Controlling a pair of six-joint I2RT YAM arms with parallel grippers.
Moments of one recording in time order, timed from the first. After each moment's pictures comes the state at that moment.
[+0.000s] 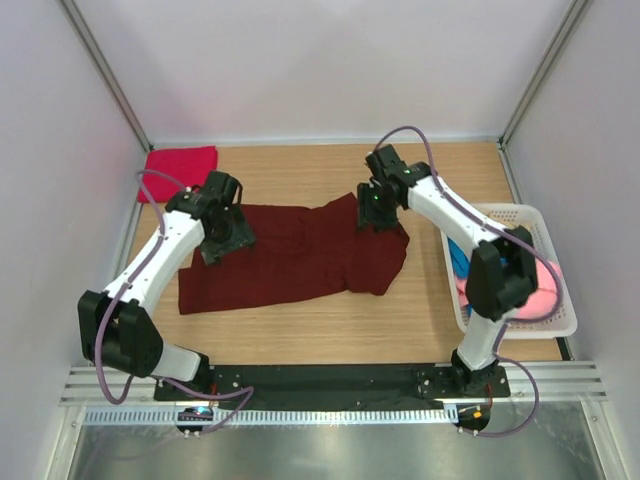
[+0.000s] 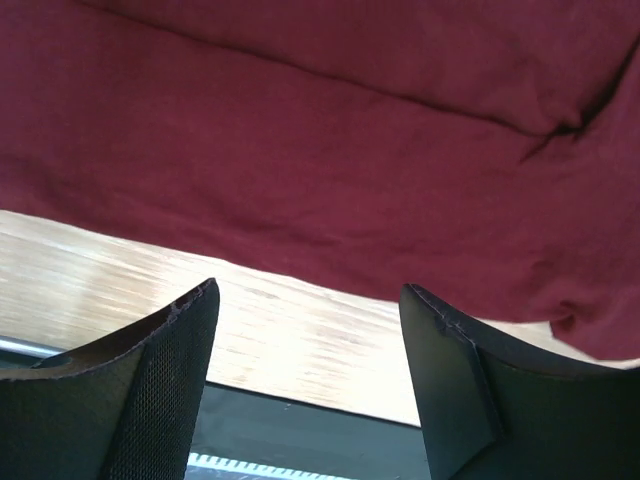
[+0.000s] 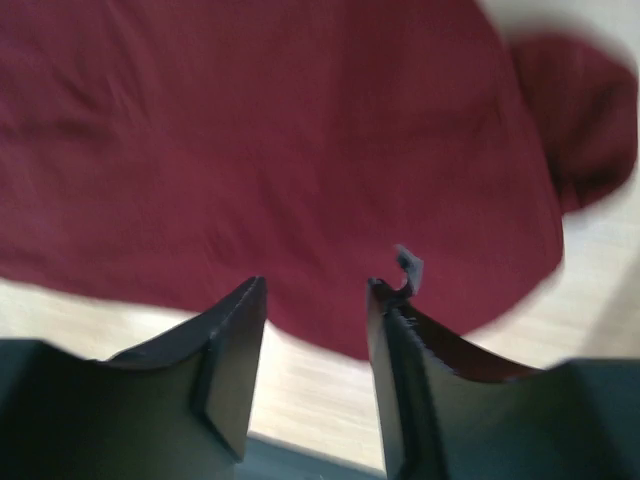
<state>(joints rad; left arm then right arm) -0.31 1.42 1.25 -1.06 -0.15 -0.75 0.46 1.74 1.49 -0.86 -0.07 0.43</state>
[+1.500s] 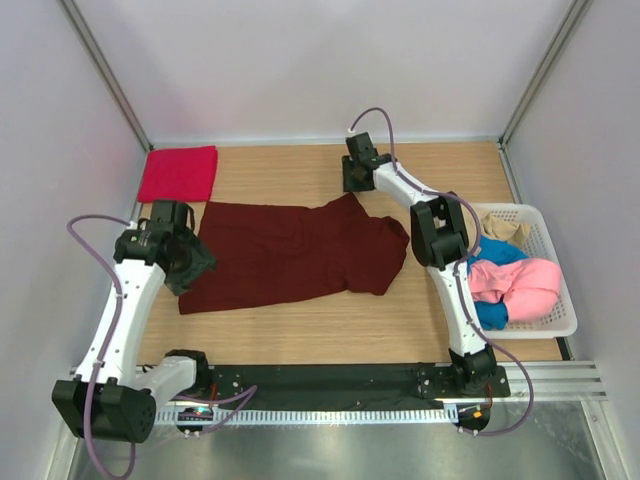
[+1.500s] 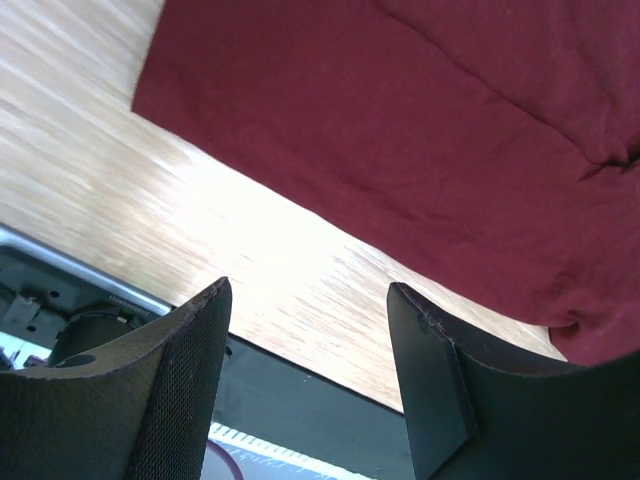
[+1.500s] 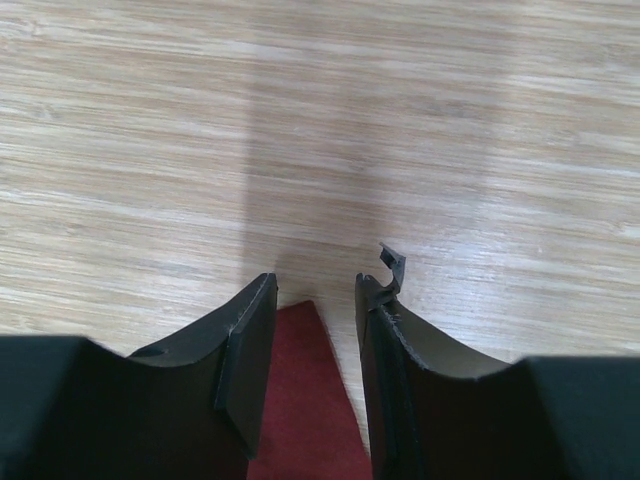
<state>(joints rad) -0.08 1.07 1.09 -1.19 -0.14 -0.80 0.40 2.47 2.10 -0.50 0.12 0.26</state>
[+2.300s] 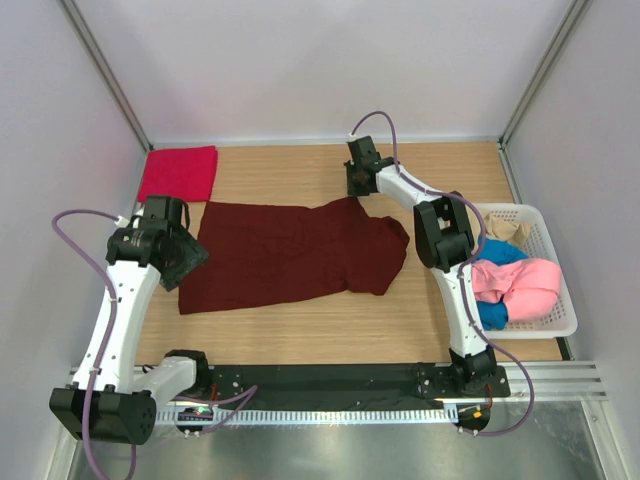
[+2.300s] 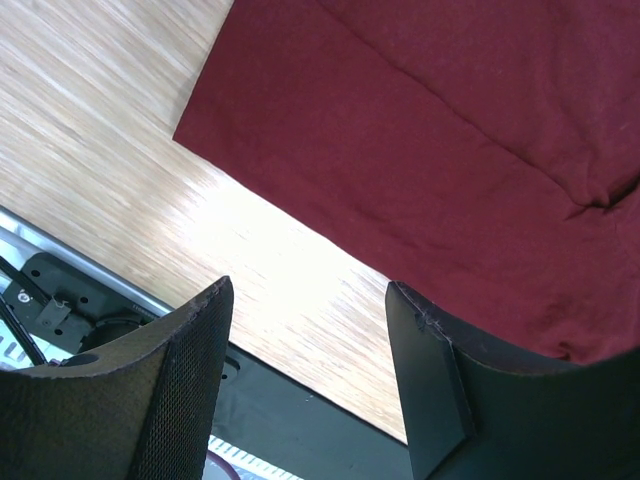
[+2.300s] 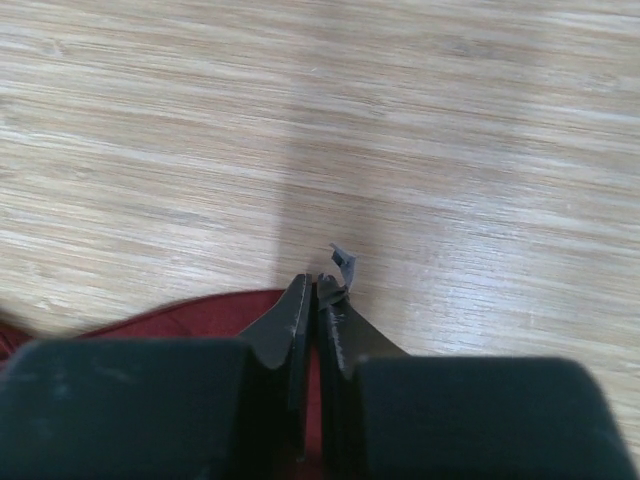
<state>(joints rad) -0.07 1.06 1.16 -1.24 -0.24 -0.81 0.40 2.40 1.97 -0.46 0.07 0.26</state>
